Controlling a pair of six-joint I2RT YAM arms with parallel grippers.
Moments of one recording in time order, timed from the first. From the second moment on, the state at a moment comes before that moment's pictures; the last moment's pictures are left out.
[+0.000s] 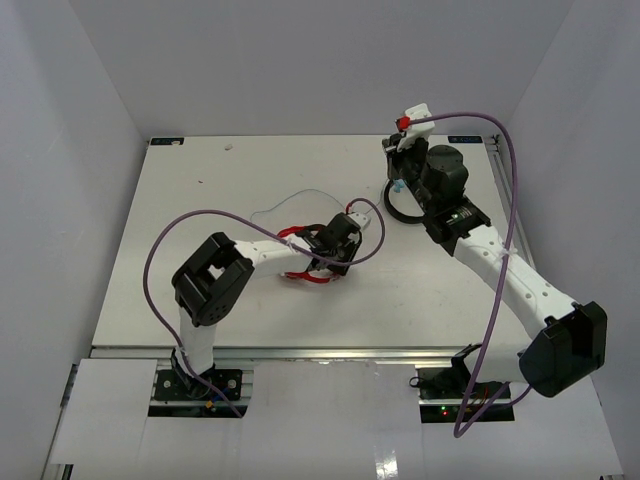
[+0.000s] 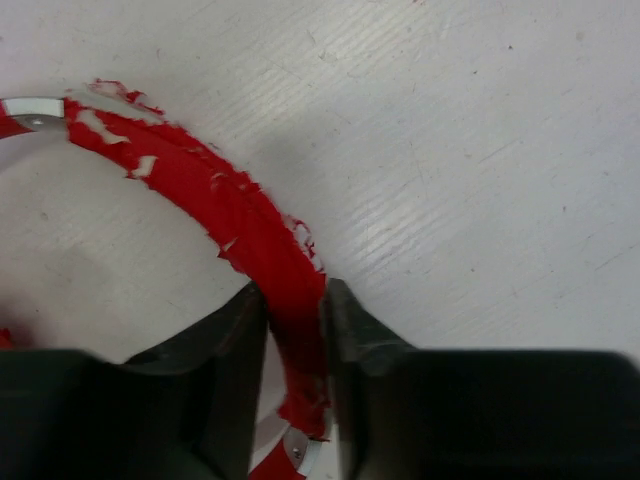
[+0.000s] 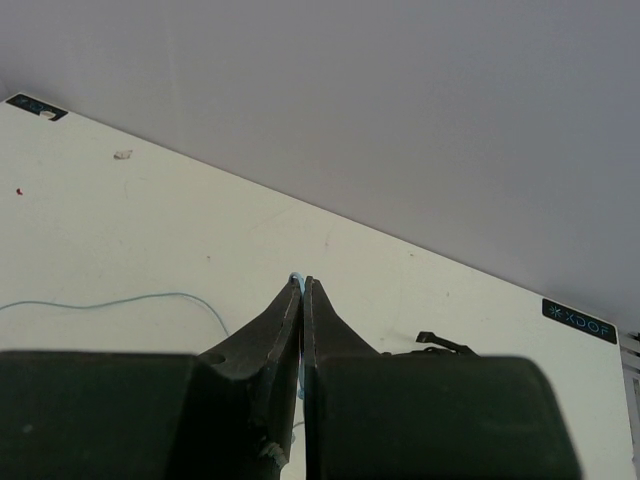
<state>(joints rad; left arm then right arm) -0.87 1.94 1.24 -0.20 -0.14 -0.22 0.52 1.30 1.16 0.18 0.11 -0.14</state>
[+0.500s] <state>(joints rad) -0.85 1.37 0.78 -0.24 0.05 0.11 0.51 1.18 1.03 0.21 0.11 -0.01</state>
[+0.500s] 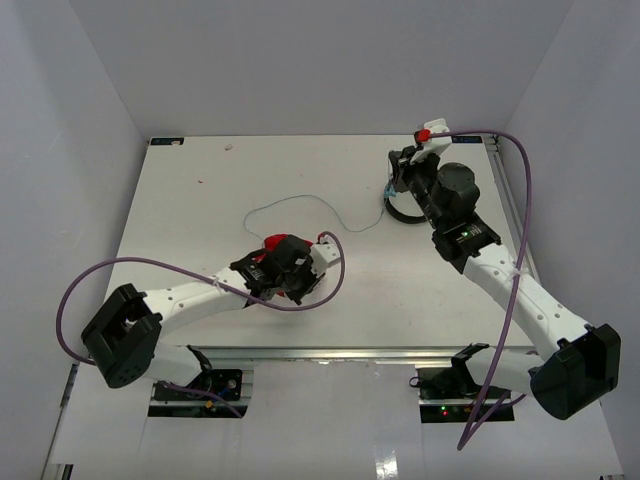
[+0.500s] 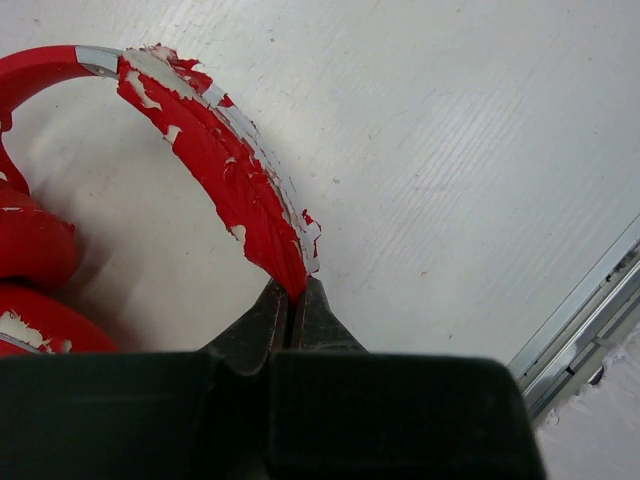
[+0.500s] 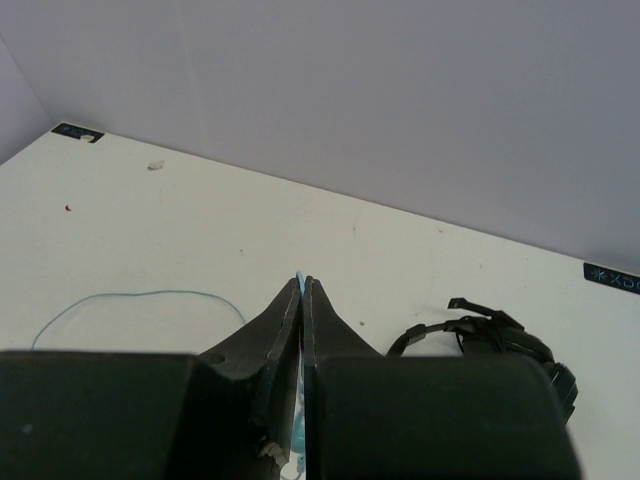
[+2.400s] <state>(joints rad) -0.99 1.52 0.93 -1.01 -0.56 -1.85 0.51 1.11 0.95 0.20 0.22 -0.01</state>
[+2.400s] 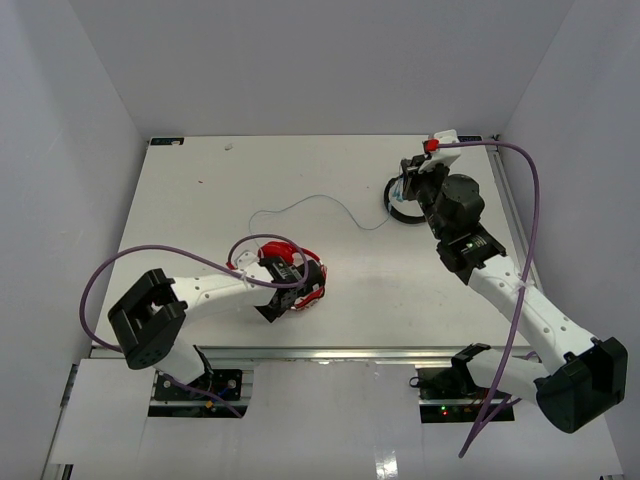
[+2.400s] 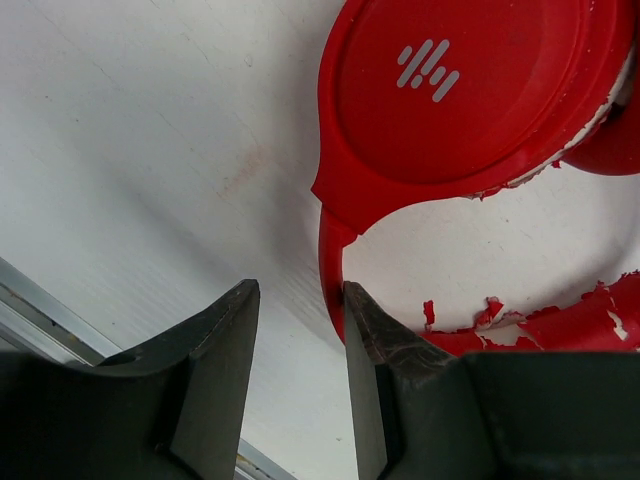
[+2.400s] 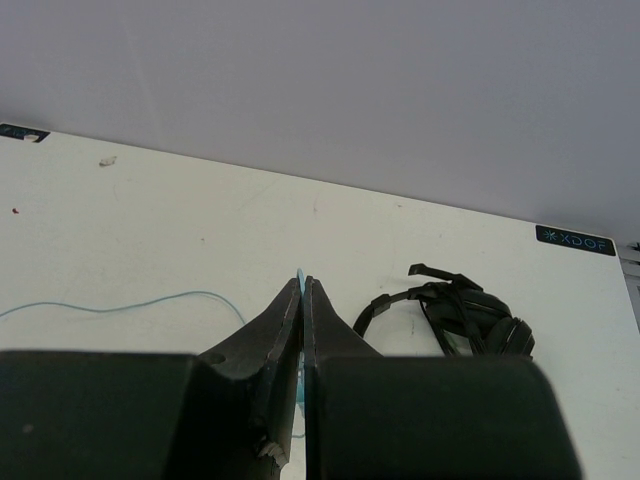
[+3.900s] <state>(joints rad) -0.34 1.50 0.86 -0.20 -0.23 -0.40 0.51 0.70 0.67 0.04 0.49 0.22</state>
